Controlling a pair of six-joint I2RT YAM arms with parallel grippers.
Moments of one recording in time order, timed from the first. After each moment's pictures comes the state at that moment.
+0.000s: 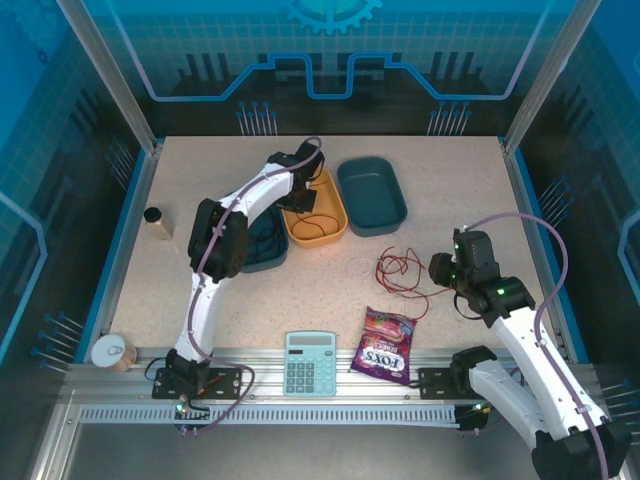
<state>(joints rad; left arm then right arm) -0.41 2.34 2.04 -1.02 -0.17 -0.26 0.24 0.76 0.69 -0.78 0.10 0.49</state>
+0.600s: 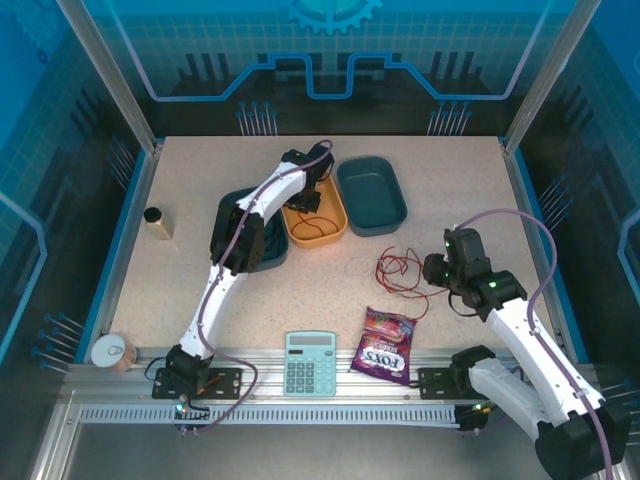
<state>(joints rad) -0.43 2.58 2.36 -1.21 -0.25 -0.22 0.30 0.84 0.69 -0.76 0.10 0.50</state>
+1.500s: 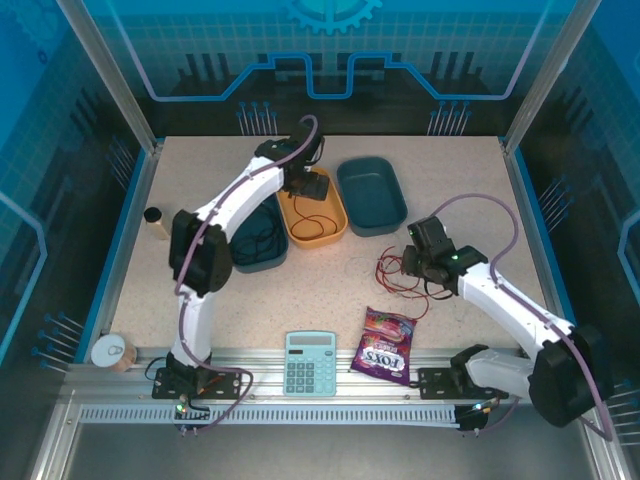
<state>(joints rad) -0.45 2.05 1.93 -0.95 -0.14 -0.28 0.43 1.18 0.76 -0.63 0.21 0.61</state>
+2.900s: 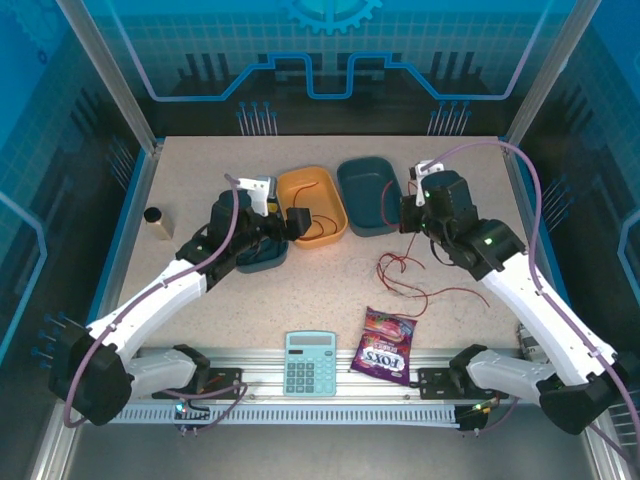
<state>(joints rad) -0.45 1.17 0.85 -0.06 0.15 -0.43 0.54 1.10 1.28 -0.77 0.26 0.24</state>
